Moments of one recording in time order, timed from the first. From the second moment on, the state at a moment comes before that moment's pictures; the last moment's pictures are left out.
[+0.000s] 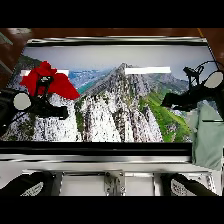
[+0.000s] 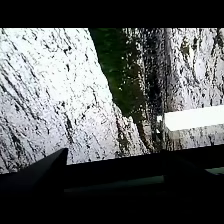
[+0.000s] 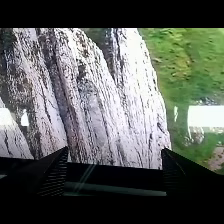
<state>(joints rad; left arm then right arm) -0.28 -1.07 1.05 1.51 -1.24 -1.70 -0.09 -1.24 1.23 -1.30 1.35 1.51</state>
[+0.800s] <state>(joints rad) -0.03 -1.41 1.34 1.56 -0.73 -1.78 -0.09 -1.24 1.23 -1.29 1.11 1.52</state>
